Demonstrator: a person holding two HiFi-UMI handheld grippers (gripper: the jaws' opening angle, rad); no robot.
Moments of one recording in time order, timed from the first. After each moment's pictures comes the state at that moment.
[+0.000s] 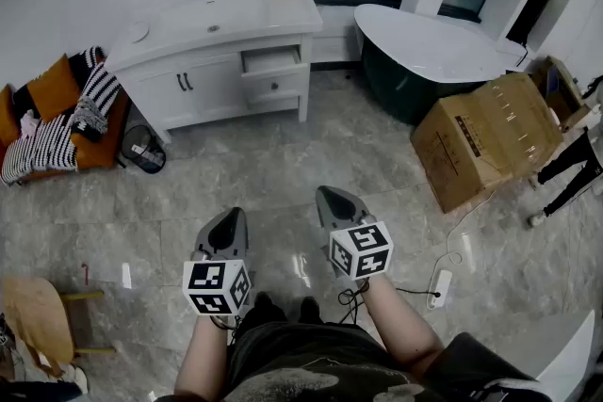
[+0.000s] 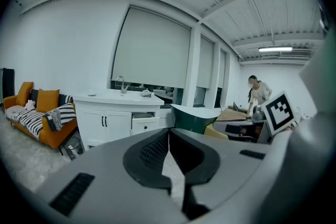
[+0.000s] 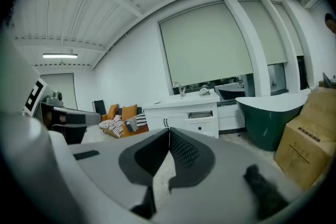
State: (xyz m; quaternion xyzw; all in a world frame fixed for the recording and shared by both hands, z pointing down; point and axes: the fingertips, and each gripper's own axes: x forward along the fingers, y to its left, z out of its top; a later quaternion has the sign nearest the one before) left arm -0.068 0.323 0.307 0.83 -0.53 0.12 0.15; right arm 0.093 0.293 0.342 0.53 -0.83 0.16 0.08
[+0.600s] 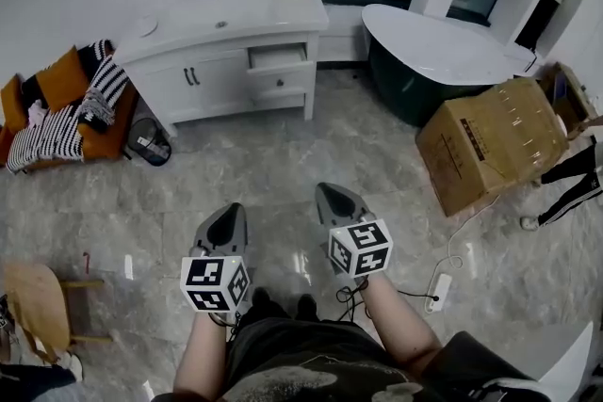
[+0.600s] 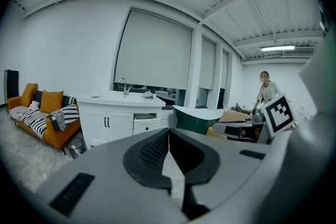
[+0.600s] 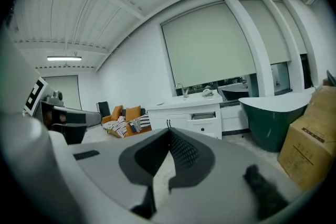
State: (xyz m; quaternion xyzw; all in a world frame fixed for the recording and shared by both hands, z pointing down) left arm -0.056 0.334 0.298 0.82 -0.54 0.11 0.15; right arm 0.102 0.299 0.336 0.51 -0.84 0.16 0.07
